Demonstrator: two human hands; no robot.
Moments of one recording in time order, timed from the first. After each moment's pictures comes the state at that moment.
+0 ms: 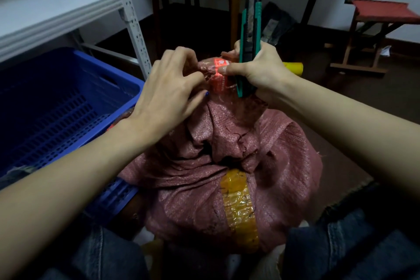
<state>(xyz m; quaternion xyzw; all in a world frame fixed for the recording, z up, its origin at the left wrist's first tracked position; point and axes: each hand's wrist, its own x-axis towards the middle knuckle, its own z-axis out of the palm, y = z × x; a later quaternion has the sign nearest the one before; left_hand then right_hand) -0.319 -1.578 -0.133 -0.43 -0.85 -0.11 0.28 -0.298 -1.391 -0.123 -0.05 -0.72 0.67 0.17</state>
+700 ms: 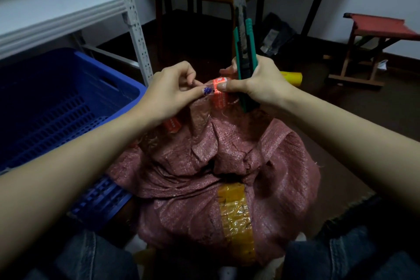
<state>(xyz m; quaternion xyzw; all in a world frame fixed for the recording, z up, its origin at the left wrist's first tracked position) -0.335 -1.571 -0.134 -0.31 -0.83 -0.46 0.01 -0.287 -1.391 -0.123 -0.03 -0.80 0.58 0.14</state>
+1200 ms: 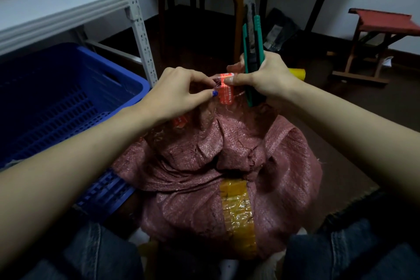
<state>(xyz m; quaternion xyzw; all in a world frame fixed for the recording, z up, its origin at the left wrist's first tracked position) -0.322 -1.570 -0.123 -0.37 -0.88 -0.30 0.06 -0.284 -1.388 -0.121 -0.06 -0.79 0.60 0.13</state>
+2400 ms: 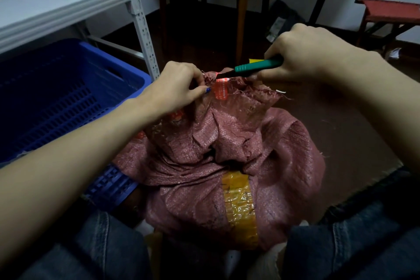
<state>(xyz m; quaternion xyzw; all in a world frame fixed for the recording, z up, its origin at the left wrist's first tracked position) -0.333 -1.569 -0.130 -0.39 -0.90 -0.18 0.10 -0.260 -1.352 -0.069 0.04 -0.99 -0.08 0.08</state>
